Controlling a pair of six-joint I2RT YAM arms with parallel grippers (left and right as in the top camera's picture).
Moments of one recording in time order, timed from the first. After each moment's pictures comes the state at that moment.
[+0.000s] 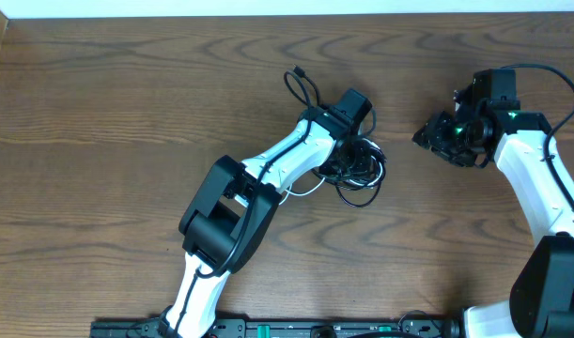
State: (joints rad) left arm -0.67 2.17 1.58 -0.72 0.38 -0.64; right arm -0.02 1.64 1.18 -0.75 -0.32 0.47
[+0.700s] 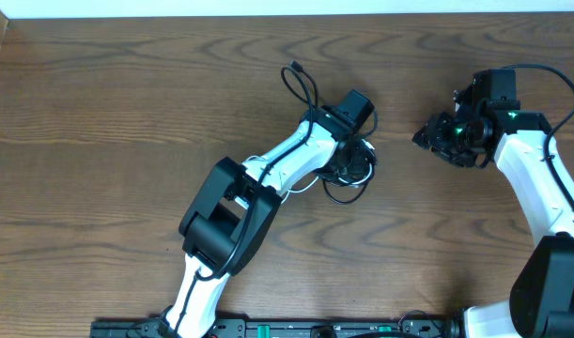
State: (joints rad) left arm -0.68 2.17 1.58 -0.75 0.18 -0.64; right arm -0.02 1.64 1.18 -0.75 -0.32 0.47
